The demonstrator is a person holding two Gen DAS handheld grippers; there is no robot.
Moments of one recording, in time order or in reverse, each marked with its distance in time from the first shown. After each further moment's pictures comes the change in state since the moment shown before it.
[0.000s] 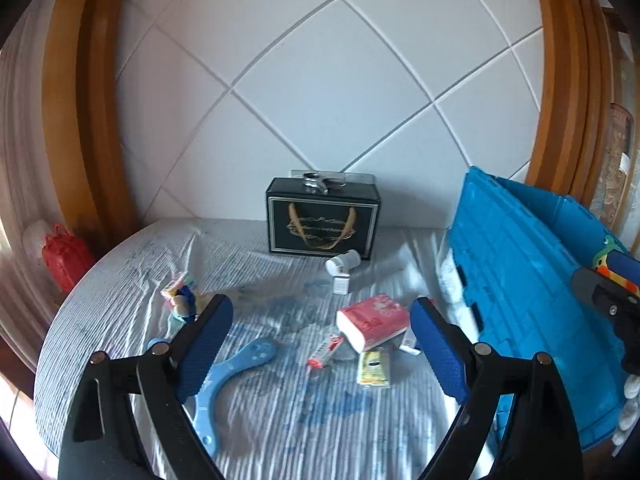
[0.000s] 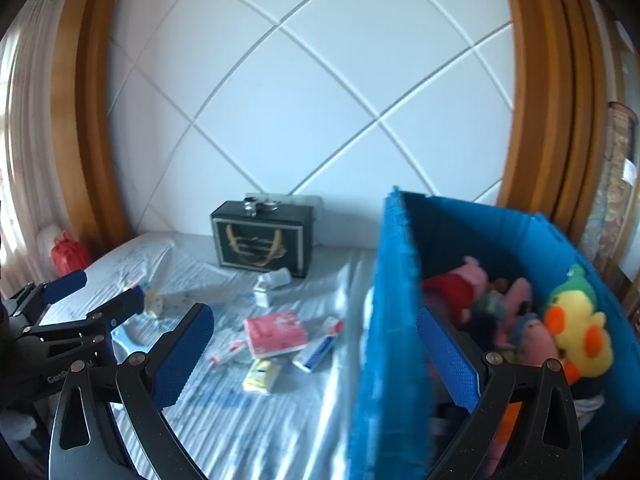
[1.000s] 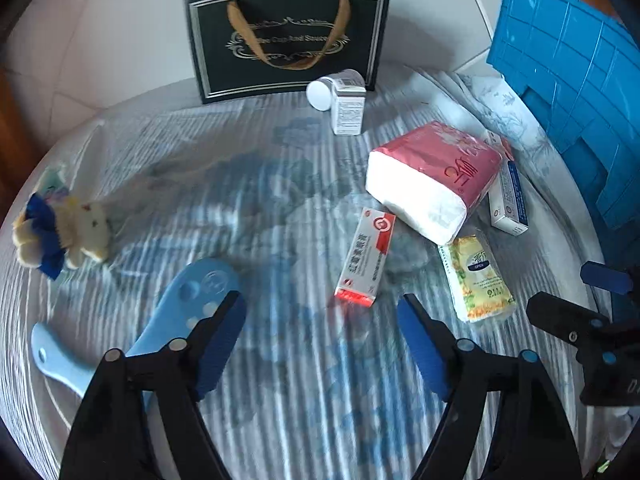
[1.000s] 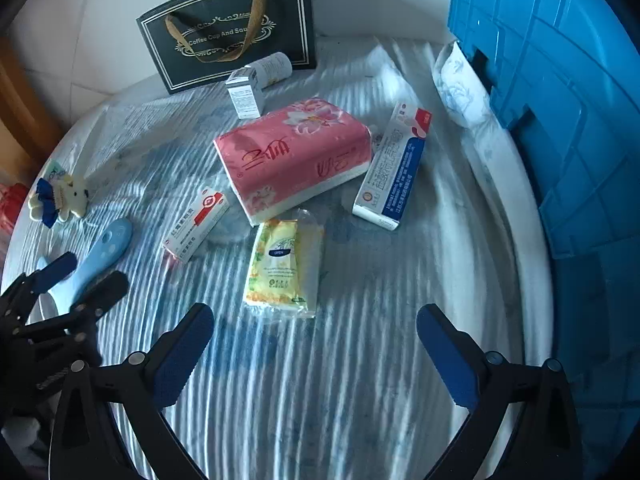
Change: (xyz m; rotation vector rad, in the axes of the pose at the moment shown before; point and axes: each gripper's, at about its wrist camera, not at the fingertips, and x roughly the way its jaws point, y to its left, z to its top) left arm 0.284 0.006 -0.125 0.196 0.438 -0.178; right arm 0.276 0.044 -0.153 0.206 0.579 -0.071
